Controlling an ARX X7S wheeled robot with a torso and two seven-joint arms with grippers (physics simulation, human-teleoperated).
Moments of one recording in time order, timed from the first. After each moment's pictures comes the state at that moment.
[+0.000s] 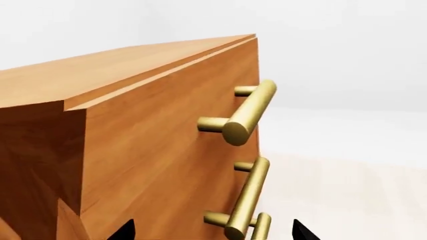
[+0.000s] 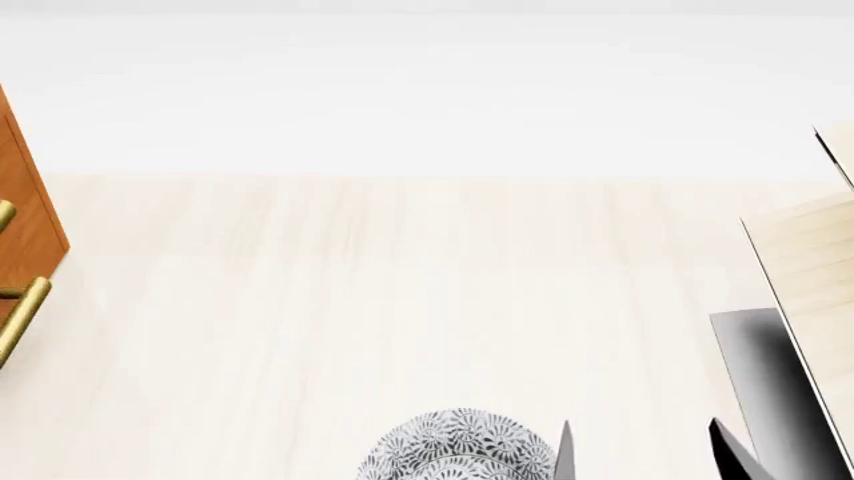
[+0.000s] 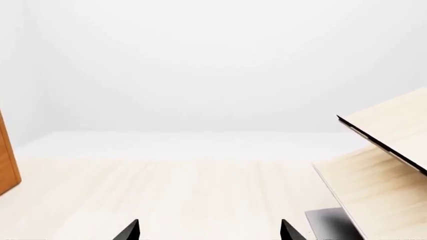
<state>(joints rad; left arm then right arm) -0.49 -0.45 -0.08 0.08 -0.31 -0.68 -0.30 -0.12 0.56 0.00 -0.87 0.68 0.55 0.43</state>
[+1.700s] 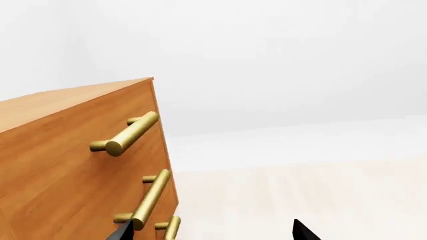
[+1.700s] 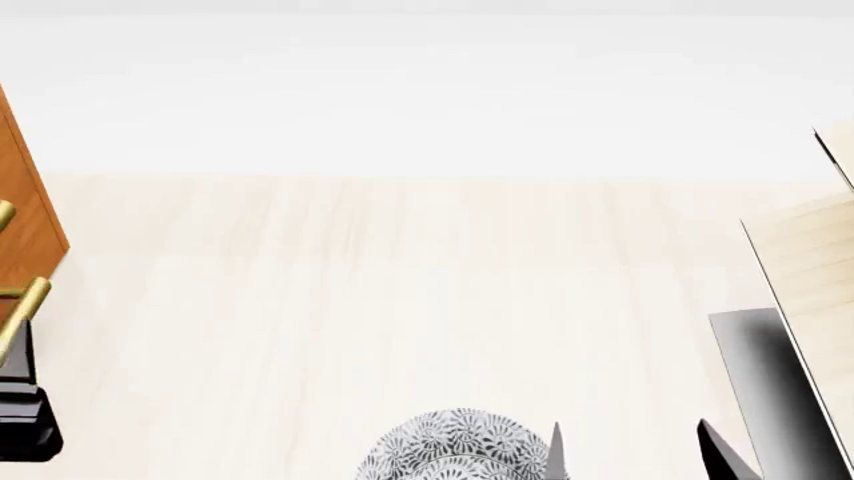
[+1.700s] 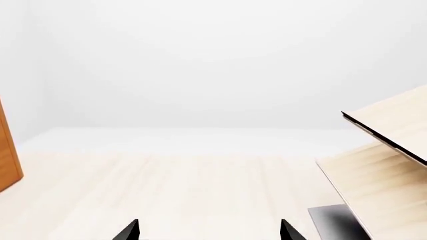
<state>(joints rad) -0.17 -0.47 -0.07 0.65 -0.44 -0.77 -0.29 -0.10 0.57 -0.05 -0.84 0.69 0.53 0.46</state>
